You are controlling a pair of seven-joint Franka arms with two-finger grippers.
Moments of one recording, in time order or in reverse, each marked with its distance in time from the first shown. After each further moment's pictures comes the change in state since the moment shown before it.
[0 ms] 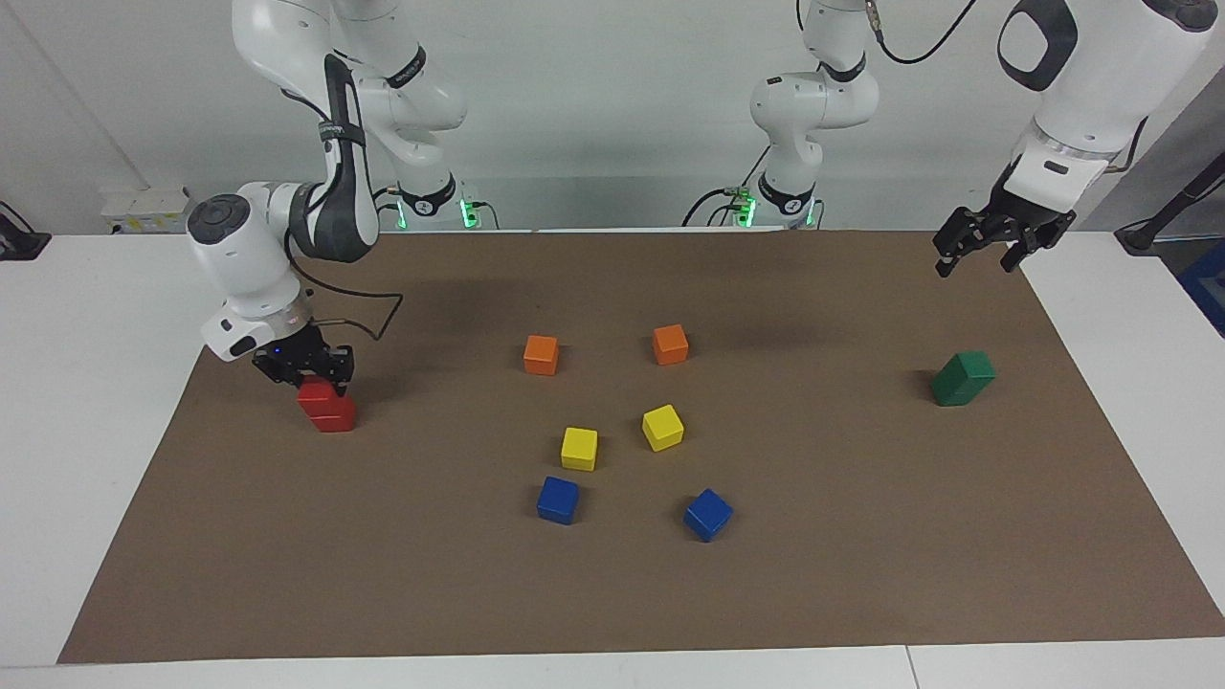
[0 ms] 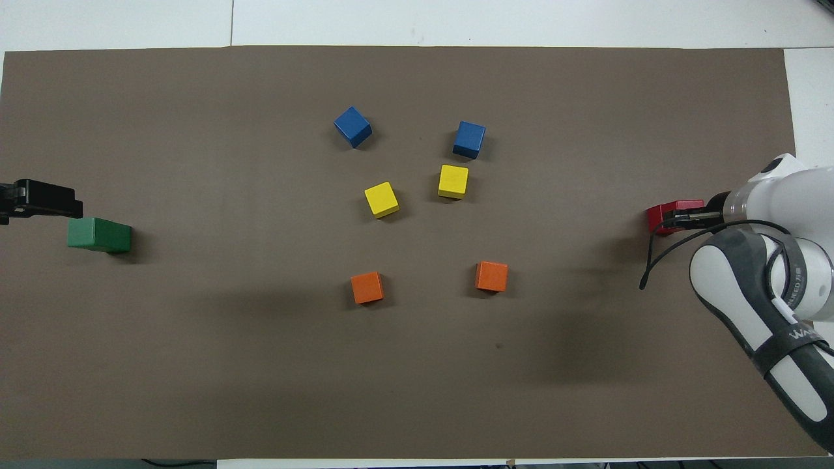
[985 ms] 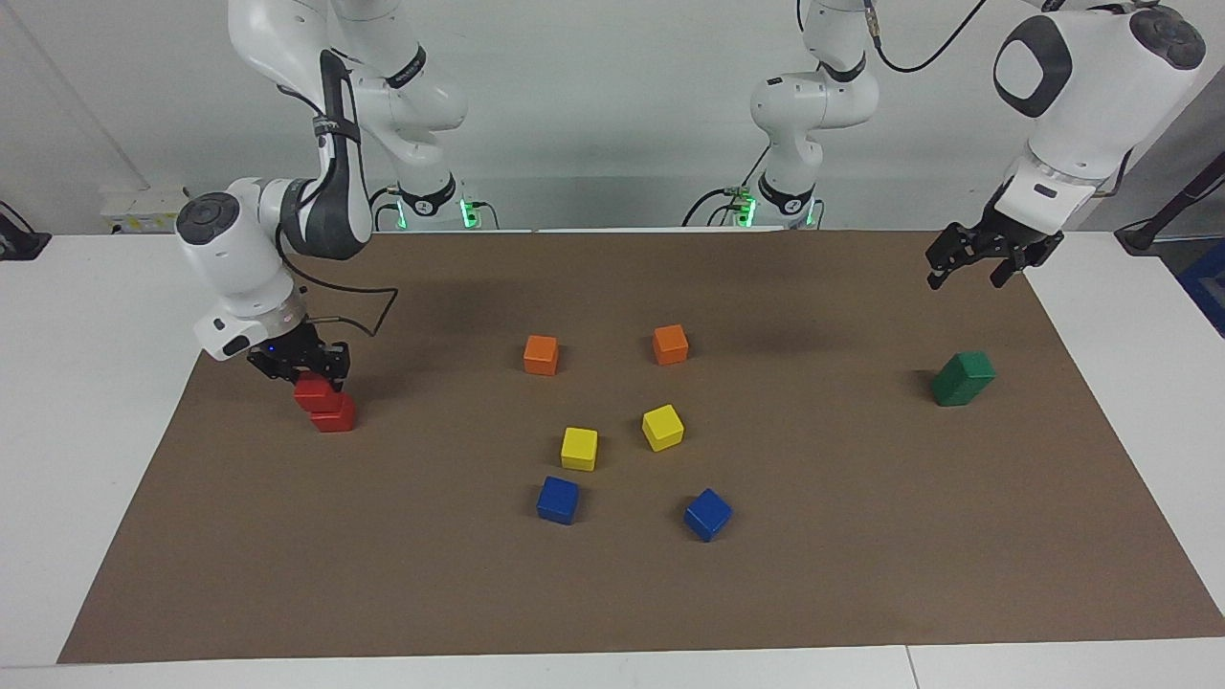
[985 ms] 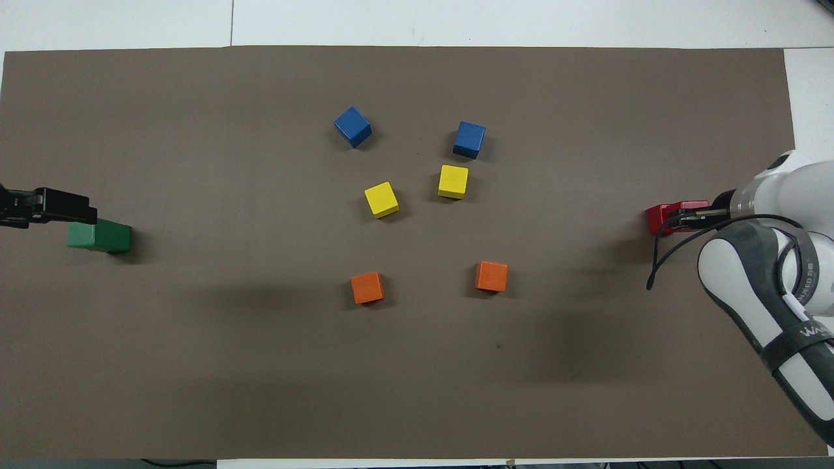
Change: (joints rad) left arm 0.013 0.003 -0.001 -0.040 -0.036 0.013 0.036; right arm -0.003 0.000 -0.004 0.029 0.000 -0.063 0.000
